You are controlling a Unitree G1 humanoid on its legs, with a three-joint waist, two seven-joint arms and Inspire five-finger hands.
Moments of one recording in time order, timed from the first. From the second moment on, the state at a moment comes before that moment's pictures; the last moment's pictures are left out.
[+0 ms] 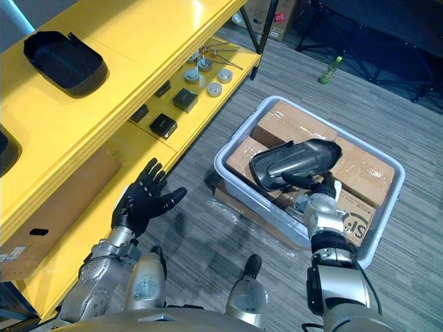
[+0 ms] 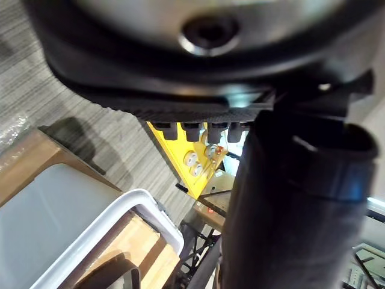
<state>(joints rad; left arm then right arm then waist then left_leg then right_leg) 0.27 0.20 -0.27 -0.19 -0.54 -0.04 0.05 -0.53 -0.49 -0.19 0.93 0.31 0.25 -0.35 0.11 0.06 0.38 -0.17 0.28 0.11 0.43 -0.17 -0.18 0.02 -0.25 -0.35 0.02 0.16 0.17</state>
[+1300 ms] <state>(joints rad) 0.22 0.20 -0.36 0.08 -0.67 -0.17 0.16 -0.84 -0.76 -0.22 1.27 0.37 0.39 -0.40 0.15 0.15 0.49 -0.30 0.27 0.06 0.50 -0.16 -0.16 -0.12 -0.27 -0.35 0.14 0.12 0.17</state>
